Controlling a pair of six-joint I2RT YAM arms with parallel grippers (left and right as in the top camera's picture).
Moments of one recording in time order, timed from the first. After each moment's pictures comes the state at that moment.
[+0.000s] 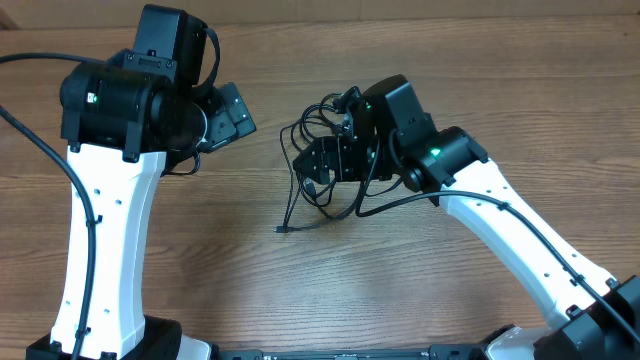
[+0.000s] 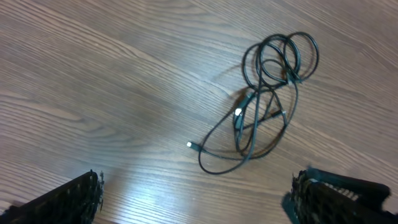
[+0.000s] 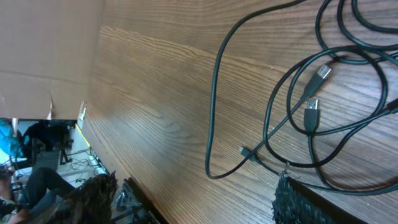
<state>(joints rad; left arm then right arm) -0.23 1.64 2.13 -1.69 -0.06 -0.68 0.56 1.58 1.36 -0.67 -0.54 0.51</state>
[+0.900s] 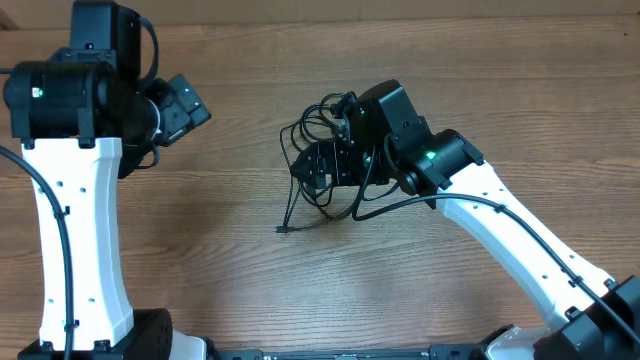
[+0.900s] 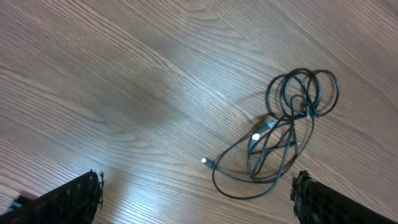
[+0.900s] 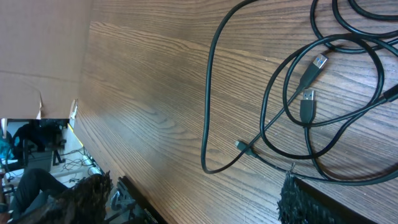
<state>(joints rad) -0.02 1.65 2.13 -1.69 -0.02 -0.64 0.58 1.58 1.36 -0.69 -0.51 0.52</state>
